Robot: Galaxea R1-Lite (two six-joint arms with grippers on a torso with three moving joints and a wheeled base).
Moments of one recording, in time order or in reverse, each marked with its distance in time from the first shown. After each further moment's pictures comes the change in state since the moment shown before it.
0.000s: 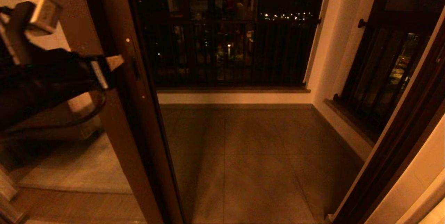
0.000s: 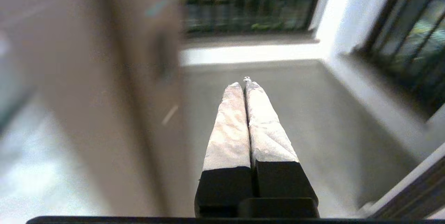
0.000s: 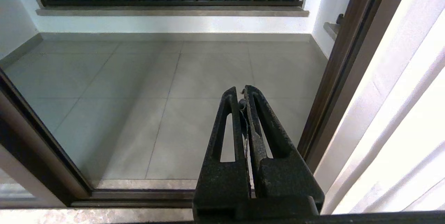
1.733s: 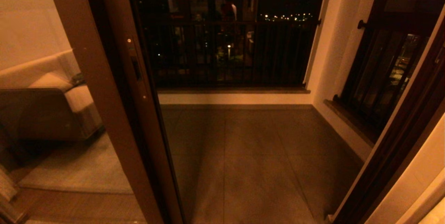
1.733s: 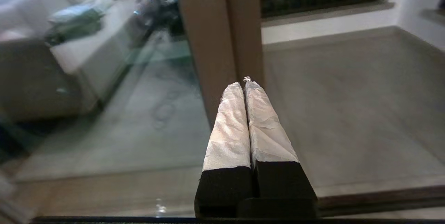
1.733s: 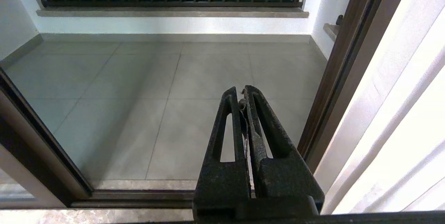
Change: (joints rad) left arm 0.287 -1.304 0.904 0.369 -0.122 0.215; right arm 0.000 0.000 0.000 0.000 0.000 0.000
